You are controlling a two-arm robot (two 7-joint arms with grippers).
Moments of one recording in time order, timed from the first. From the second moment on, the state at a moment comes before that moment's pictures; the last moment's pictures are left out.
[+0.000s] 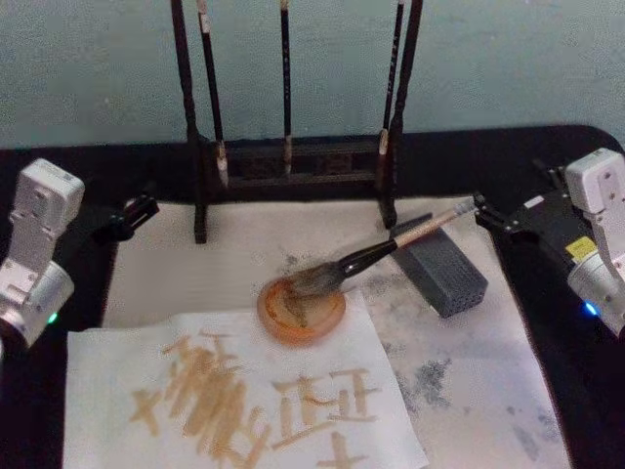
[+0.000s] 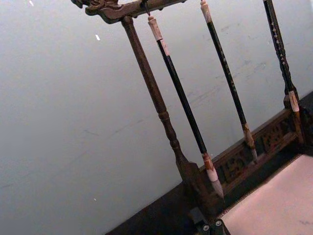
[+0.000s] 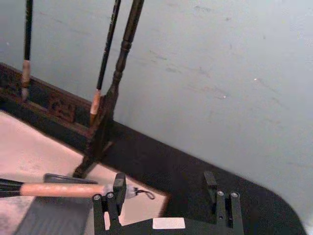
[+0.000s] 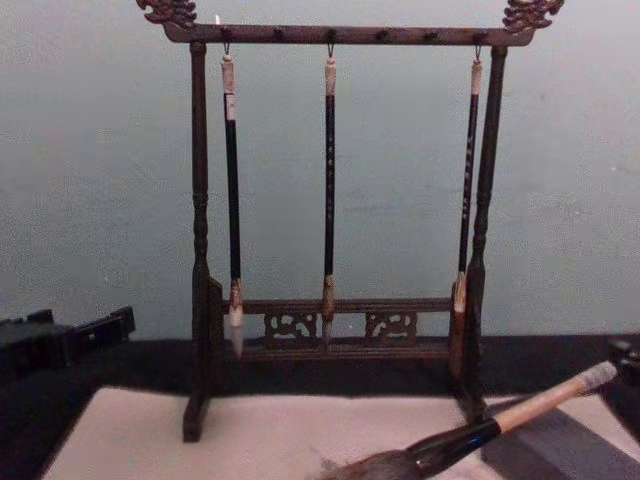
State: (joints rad) left arm -0.20 0.60 0.45 -1.41 -0.25 -0.12 0.03; right arm 0.19 0.59 -0.43 -1.40 0.28 -0.13 0.01
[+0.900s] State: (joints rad) left arm -0.20 0.60 0.45 -1.41 -0.25 -0.12 0.03; right arm 0.02 0.50 -0.25 -1.48 0.76 -0.06 0.35
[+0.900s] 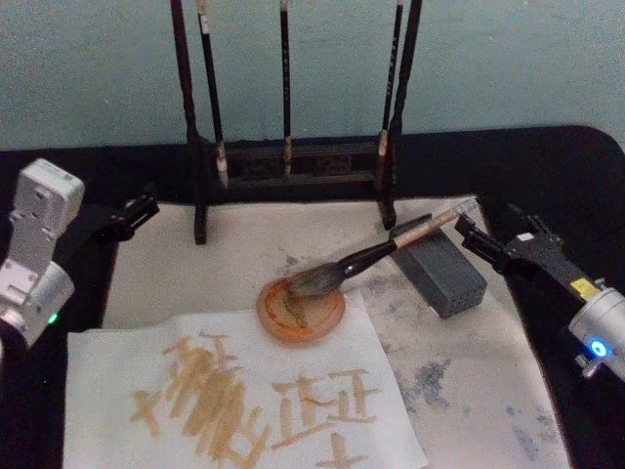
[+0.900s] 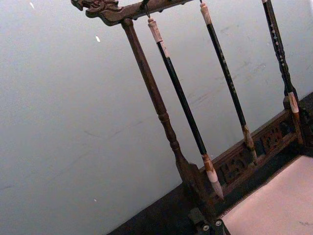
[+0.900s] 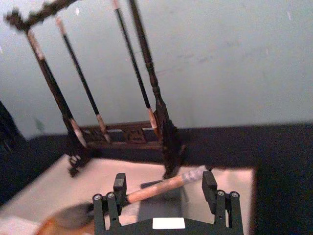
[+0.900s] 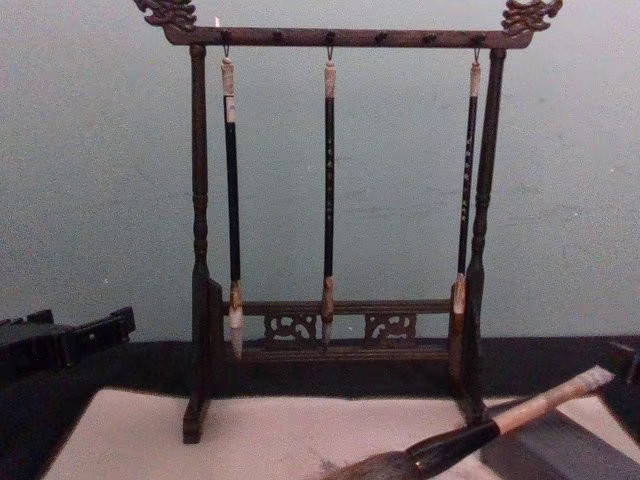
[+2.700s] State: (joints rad) left arm -0.20 0.60 0.45 -1.41 -0.25 -0.12 0.03; right arm 0.09 0.37 -0.22 -1.33 1.32 0.13 0.32
